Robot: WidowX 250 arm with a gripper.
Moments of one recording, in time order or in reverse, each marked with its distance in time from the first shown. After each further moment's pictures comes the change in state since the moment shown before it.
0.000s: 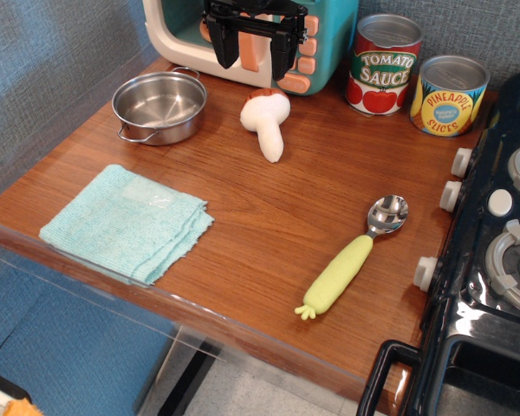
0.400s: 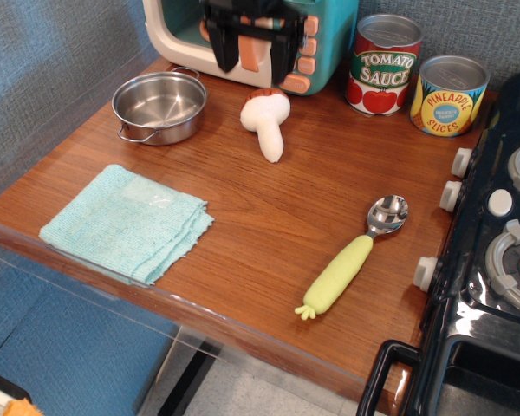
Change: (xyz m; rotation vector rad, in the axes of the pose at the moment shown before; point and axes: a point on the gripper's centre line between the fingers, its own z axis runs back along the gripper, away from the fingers) arm -0.009 -0.002 -0.019 -0.011 0.048 0.001
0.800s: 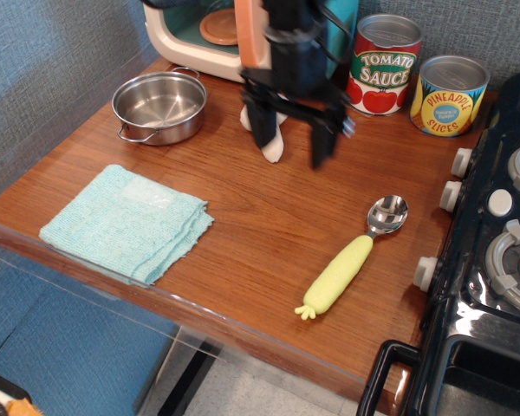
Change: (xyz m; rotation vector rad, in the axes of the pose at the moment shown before) arm -0.074 -0.089 0.001 -0.063 0.022 -0.201
